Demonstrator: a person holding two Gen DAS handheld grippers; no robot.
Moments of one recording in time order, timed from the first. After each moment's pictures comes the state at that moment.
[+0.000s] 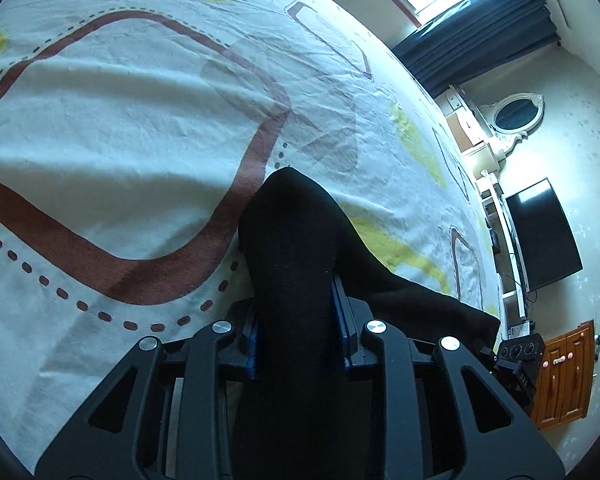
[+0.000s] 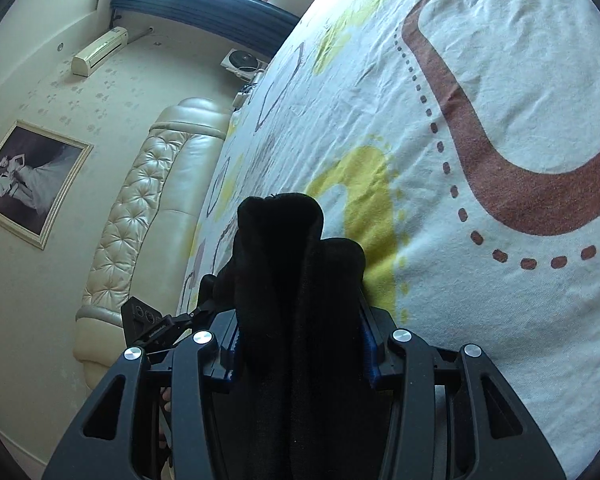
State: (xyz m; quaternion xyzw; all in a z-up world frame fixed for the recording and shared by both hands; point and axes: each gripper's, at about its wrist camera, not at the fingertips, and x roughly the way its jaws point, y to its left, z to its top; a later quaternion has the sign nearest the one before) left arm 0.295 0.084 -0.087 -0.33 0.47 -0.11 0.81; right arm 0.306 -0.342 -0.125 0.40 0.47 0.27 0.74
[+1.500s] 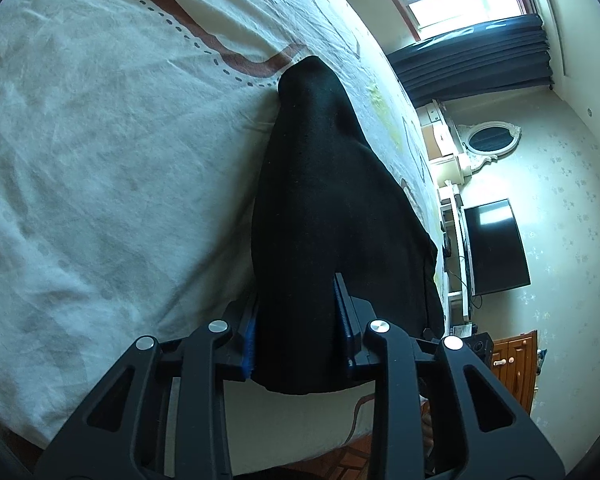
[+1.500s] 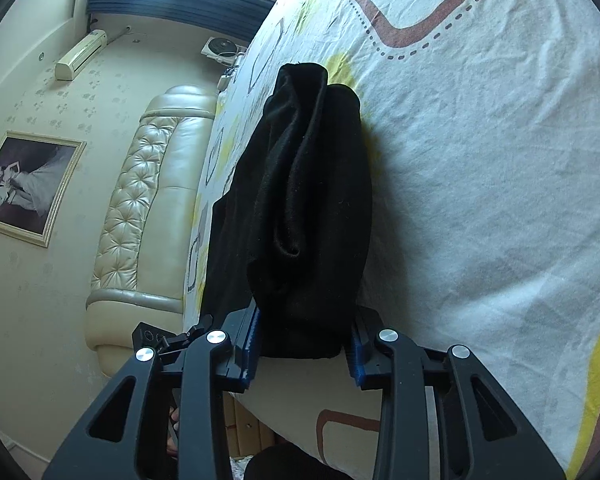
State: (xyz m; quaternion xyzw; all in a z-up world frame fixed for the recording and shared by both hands) left arm 0.117 0.086 -0.087 -0.43 0.47 -0.13 0.76; right arm 0.166 -0.357 -0.099 0.42 0.51 0.25 0.71
